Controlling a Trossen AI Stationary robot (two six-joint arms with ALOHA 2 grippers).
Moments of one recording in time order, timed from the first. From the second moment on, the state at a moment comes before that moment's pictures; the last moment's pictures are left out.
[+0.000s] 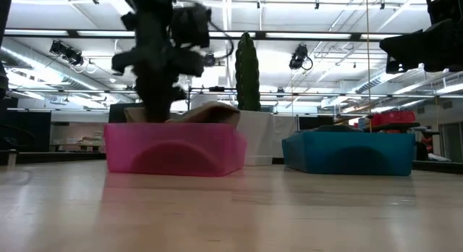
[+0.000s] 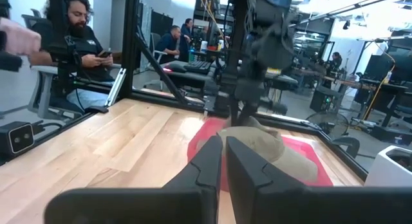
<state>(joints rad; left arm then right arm) 0.13 1.63 1.10 -0.77 0.11 0.23 0.21 0.00 0.02 0.04 0.09 -0.19</state>
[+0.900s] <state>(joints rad) 0.08 1.94 1.25 -0.66 -0.03 0.24 0.21 0.00 0.02 0.04 0.09 -0.19</state>
